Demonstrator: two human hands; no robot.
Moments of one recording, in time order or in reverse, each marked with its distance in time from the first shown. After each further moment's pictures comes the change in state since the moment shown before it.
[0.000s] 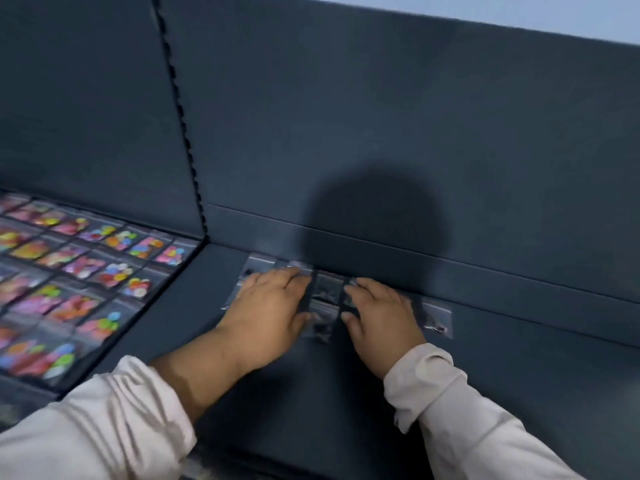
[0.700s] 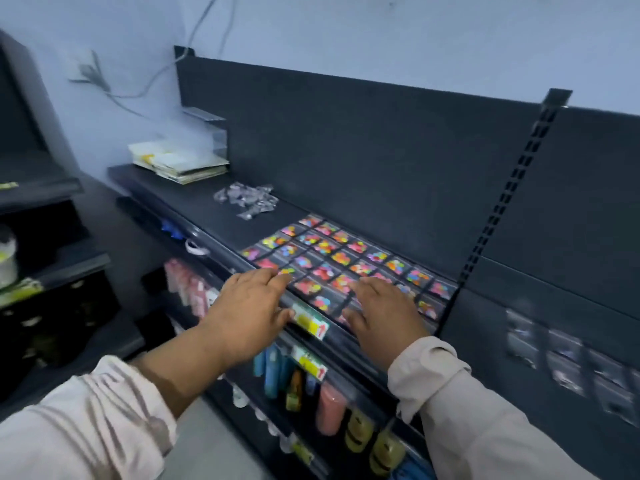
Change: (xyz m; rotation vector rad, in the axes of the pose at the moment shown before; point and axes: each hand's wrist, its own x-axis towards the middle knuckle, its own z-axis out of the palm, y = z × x) left_hand -0.323 -0.310 -0.153 0.176 0.123 -0.473; right_hand -0.002 -0.435 0.045 0.006 -0.054 -0.471
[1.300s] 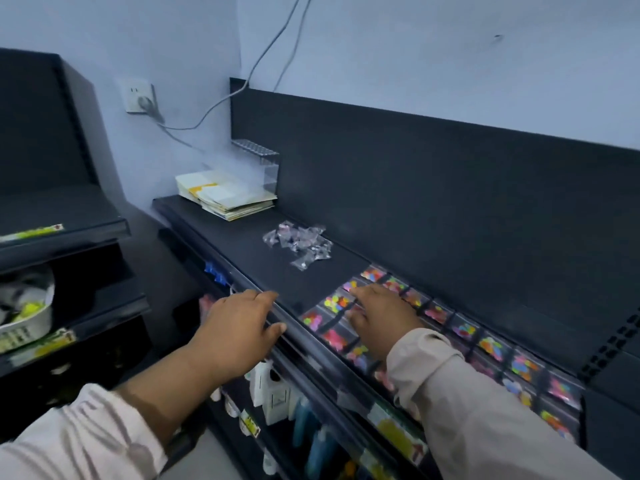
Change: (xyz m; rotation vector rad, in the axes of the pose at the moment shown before) left_hand 0.070 -0.177 -0.010 -0.056 -0.044 -0.218; right_hand 0.203 -0.089 0.029 0.053 -0.065 -0.020
